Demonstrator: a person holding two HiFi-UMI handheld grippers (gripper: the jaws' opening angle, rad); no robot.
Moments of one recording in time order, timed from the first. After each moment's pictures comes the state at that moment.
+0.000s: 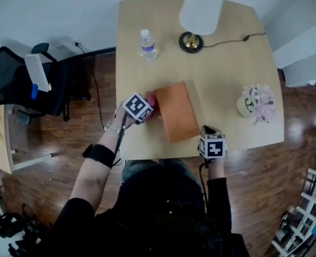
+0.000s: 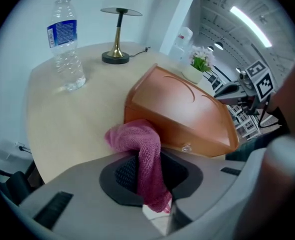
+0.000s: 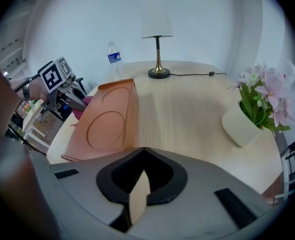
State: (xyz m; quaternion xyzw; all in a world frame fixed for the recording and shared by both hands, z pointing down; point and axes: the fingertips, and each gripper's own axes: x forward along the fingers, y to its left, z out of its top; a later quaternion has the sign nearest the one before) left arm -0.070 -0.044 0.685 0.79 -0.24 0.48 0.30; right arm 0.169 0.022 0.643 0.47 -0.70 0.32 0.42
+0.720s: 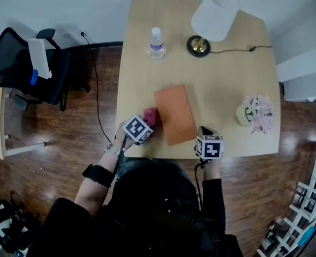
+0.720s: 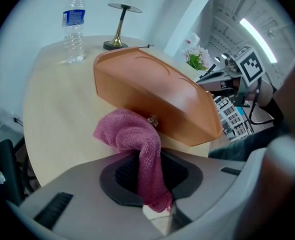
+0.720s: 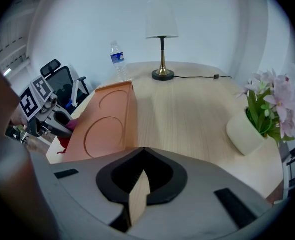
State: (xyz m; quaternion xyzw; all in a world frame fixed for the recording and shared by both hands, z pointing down) left arm -0.042 0.054 0.691 0.79 -0.24 0.42 0.38; right arm 0.159 0.011 0.642 0.46 -0.71 0.32 0.43
